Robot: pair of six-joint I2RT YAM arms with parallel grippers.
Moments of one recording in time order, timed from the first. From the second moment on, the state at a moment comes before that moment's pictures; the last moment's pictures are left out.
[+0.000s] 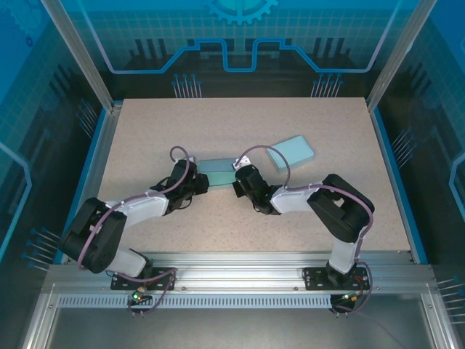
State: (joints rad) left arm -0.44 1.43 0.60 0.08 -0.05 -0.64; right arm 0.82 1.83 0.86 0.31 0.39 0.19
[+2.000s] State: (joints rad) left arm -0.44 1.71 0.72 0.43 0.17 -0.74; right arm 0.89 1.65 0.83 0.08 0.41 0.16
